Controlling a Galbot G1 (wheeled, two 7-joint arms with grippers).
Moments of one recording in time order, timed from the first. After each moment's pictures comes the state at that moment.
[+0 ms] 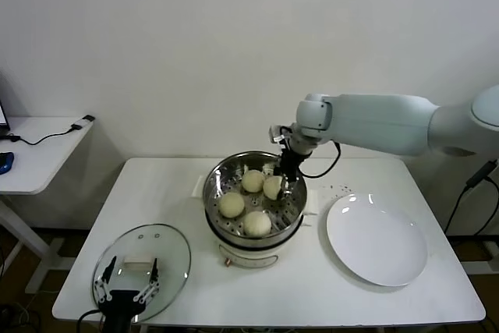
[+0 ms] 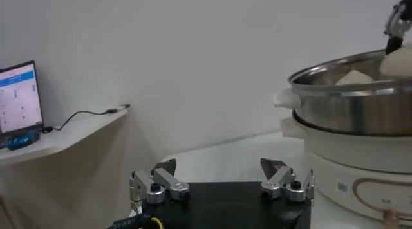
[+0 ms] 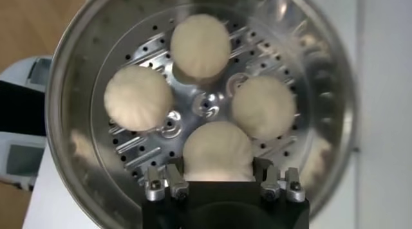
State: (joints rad) left arm 1.89 -1.56 -0.67 -2.15 0.14 -0.07 -0.01; right arm 0.71 1.20 -1.73 1.19 0.91 -0.34 -0.90
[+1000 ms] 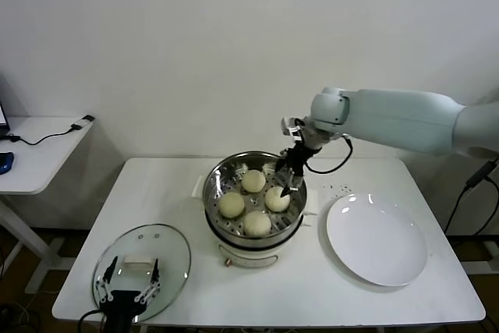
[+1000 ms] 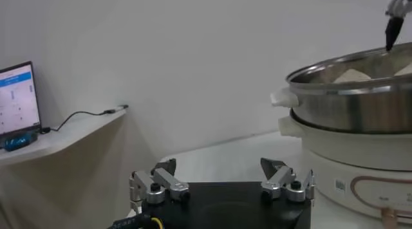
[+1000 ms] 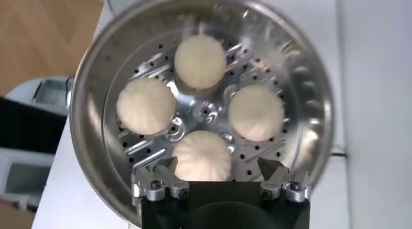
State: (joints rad) left arm 1.89 -1.56 -0.67 -2.14 0.14 -0.08 -0.02; right arm 0.75 1.06 -1.65 1.24 0.95 -0.24 -0.91
